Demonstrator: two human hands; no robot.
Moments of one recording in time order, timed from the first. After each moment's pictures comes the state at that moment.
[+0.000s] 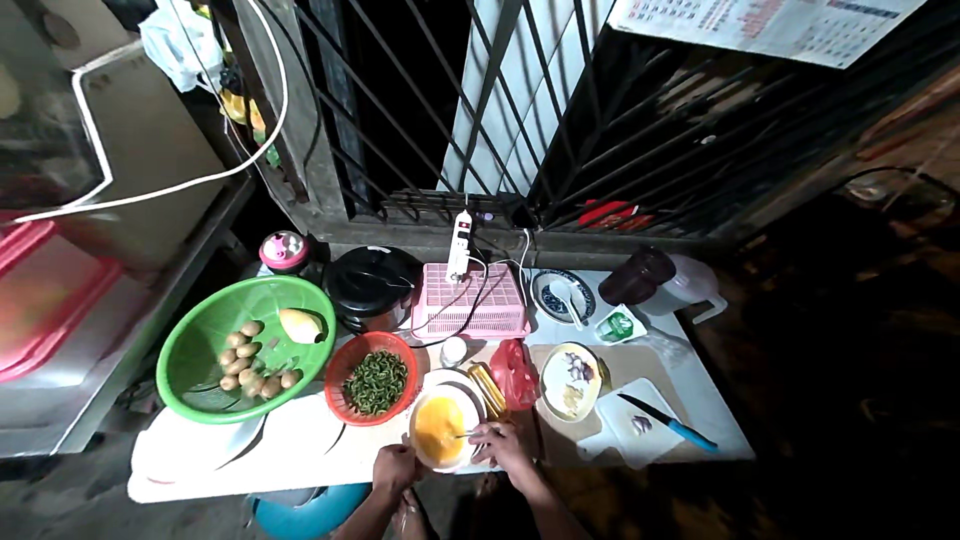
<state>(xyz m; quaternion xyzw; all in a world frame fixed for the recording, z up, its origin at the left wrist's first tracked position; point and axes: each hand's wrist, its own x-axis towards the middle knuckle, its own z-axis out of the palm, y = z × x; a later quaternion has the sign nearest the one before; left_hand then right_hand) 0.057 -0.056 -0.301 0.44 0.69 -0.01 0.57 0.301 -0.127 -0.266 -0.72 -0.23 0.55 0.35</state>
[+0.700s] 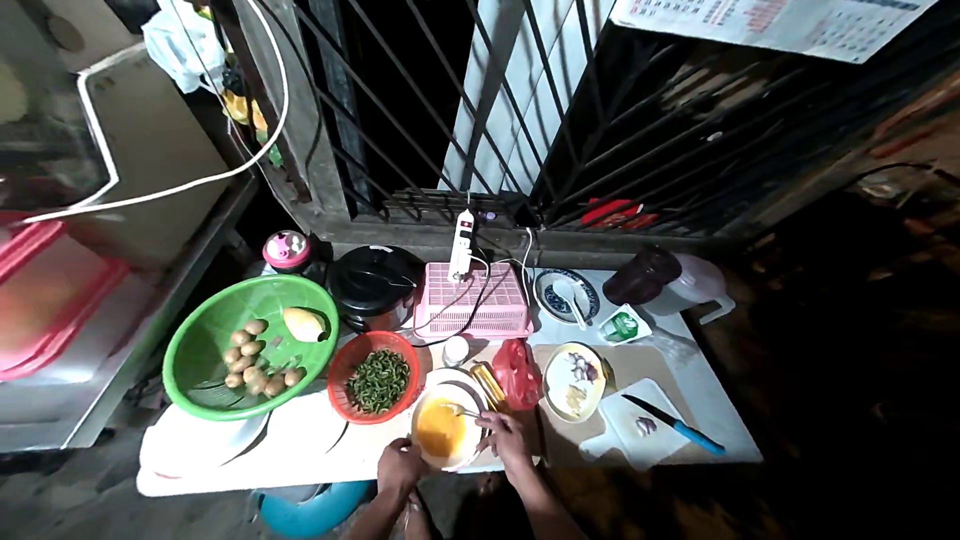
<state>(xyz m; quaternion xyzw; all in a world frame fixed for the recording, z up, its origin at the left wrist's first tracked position) 0.062 -0.062 -0.290 0.48 0.71 0.00 0.52 0.297 -0.120 -0.277 -0.71 -0.22 0.52 0.42</state>
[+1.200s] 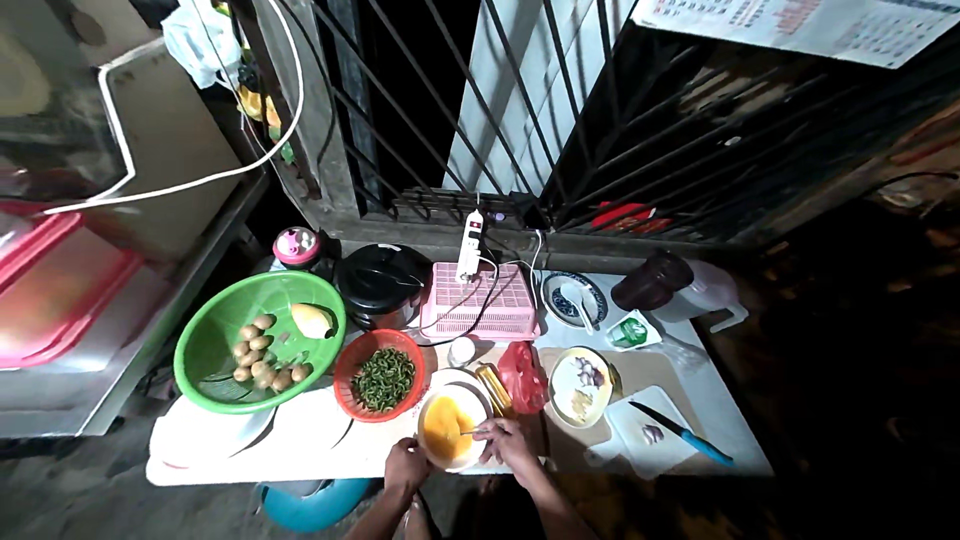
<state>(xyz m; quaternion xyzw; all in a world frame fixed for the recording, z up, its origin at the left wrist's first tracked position) 0.065 -0.062 -0.299 0.47 0.69 0.00 0.55 0.304 -0.116 -0.271 -0.71 -0.26 0.54 0.37</state>
